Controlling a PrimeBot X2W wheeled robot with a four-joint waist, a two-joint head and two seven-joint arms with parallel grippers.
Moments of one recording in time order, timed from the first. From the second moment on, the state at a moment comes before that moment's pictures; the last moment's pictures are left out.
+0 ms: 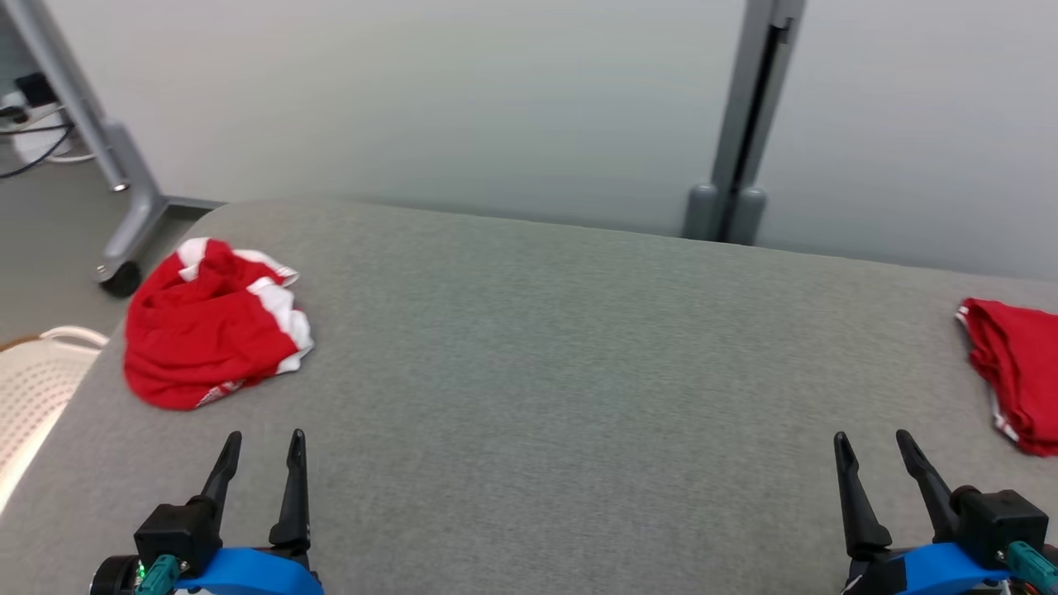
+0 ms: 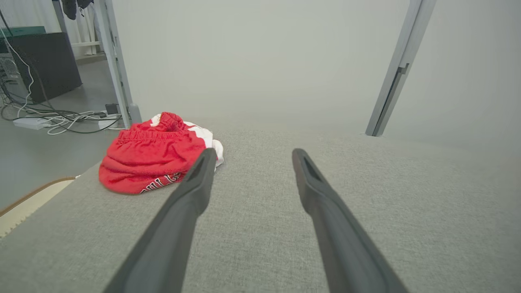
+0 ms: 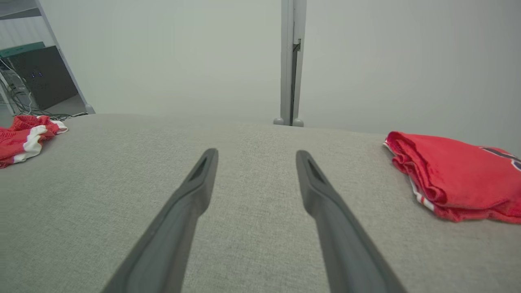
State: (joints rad) left arm -0.04 0.17 -0.10 0.38 -0.26 -0.10 -0.26; right arm 0.05 -0.05 -0.09 0.14 0.11 0.13 -0.12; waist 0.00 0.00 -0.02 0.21
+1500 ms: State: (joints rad) left arm -0.12 0.20 -0.05 0.08 -0.43 -0.05 0.02; right arm 0.03 -0.05 -0.04 0.18 0.12 0.13 -0.14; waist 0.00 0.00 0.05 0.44
